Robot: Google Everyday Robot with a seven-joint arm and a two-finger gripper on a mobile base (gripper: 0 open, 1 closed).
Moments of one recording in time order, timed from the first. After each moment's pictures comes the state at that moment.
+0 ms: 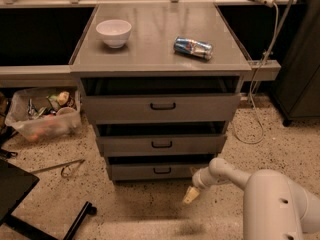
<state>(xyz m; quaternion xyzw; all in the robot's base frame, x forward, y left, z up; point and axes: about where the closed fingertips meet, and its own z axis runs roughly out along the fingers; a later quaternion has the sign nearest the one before) 0.629 -0.155 0.204 -0.56 0.78 0.16 0.24</state>
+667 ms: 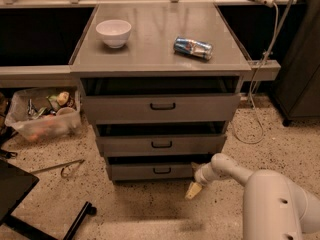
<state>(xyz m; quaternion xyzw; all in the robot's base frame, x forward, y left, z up) 0.651 -0.170 0.213 -0.57 0.77 0.14 0.25</state>
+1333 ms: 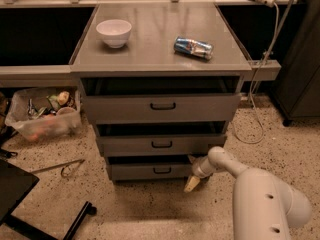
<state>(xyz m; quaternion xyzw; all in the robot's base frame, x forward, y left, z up) 0.684 -0.164 0.214 -0.61 0.73 0.13 0.26</state>
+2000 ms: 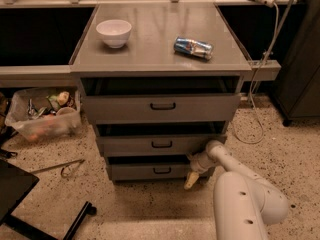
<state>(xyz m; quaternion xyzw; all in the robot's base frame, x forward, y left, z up) 0.713 -0.164 0.197 -0.64 0.72 0.15 0.24</state>
